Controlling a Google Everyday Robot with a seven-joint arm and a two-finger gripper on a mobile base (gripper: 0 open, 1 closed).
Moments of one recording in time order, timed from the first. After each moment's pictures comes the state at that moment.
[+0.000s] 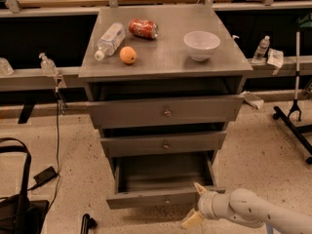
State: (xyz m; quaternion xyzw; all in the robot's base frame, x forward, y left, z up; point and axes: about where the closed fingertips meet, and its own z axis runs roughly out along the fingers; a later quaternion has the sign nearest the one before) arm 0.471 -0.143 0.348 -0.47 0.79 0.20 0.33
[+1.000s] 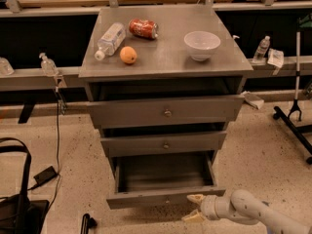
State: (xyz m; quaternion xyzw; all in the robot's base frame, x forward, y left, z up) arm 0.485 -0.161 0.248 -0.49 0.76 0.27 0.33
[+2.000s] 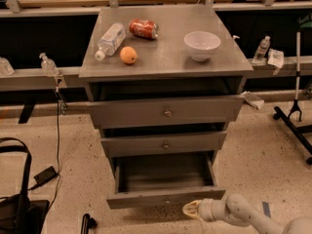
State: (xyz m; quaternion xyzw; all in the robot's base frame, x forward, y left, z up) arm 0.503 -0.164 0.169 -0.55 0.71 0.26 0.36
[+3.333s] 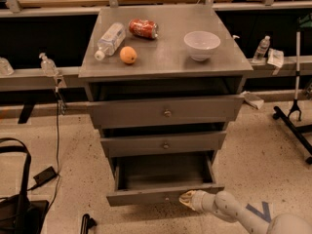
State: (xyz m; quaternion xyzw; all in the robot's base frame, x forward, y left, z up) arm 0.579 -0.163 0.134 -0.53 0.74 0.13 0.40
